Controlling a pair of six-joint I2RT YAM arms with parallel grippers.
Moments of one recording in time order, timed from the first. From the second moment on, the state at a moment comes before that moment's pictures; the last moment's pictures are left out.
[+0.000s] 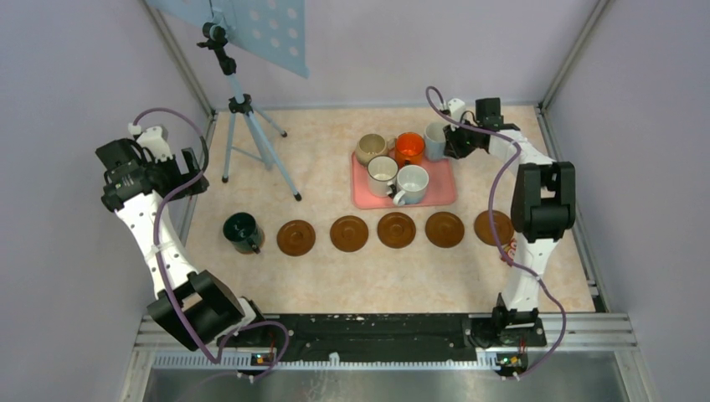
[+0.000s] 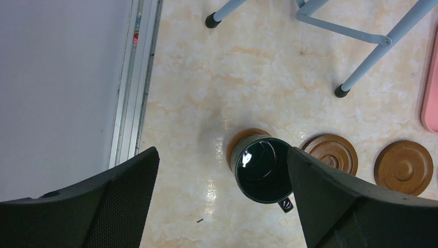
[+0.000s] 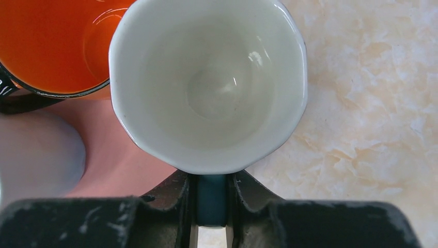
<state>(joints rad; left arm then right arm) 0.64 1.28 1.37 -0.89 0.41 0.24 0.07 2.03 1.56 -0.38 -0.45 -0.50</state>
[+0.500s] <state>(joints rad) 0.64 1.31 1.37 -0.87 0.44 0.20 0.07 1.85 1.32 -0.26 -0.39 -0.44</state>
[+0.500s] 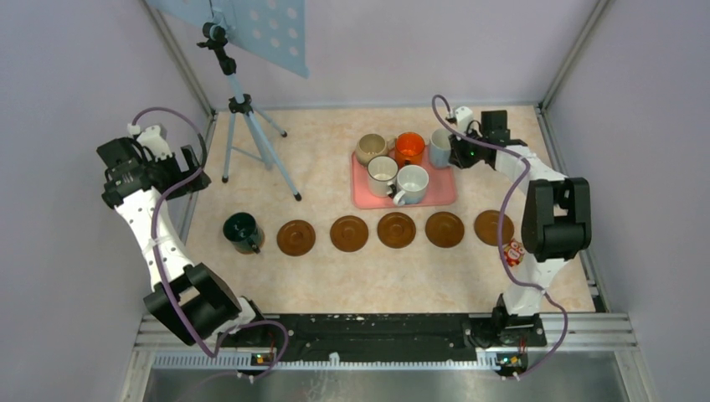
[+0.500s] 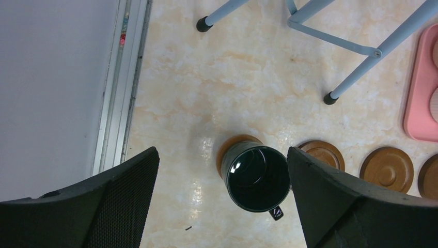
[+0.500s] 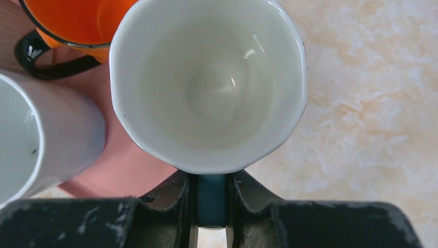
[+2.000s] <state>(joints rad) 0.64 1.23 1.28 -0.80 0.52 0.07 1.00 1.67 1.39 -0.22 0.07 -0.02</state>
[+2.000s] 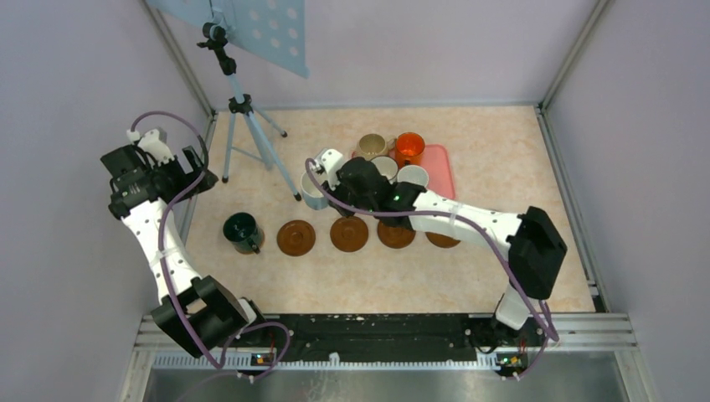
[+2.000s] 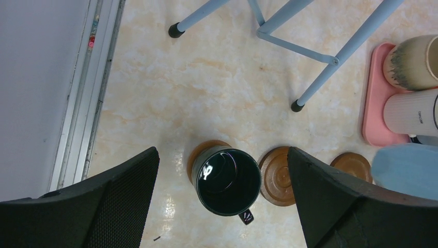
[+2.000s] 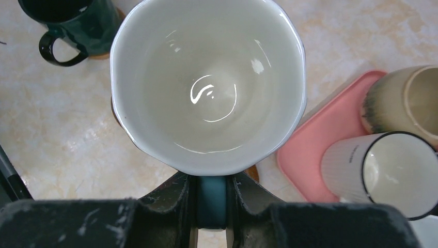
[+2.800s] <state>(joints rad) 0.64 1.22 1.26 -0.77 0.53 0.06 1.24 1.97 1.54 -0.16 0.31 0.16</state>
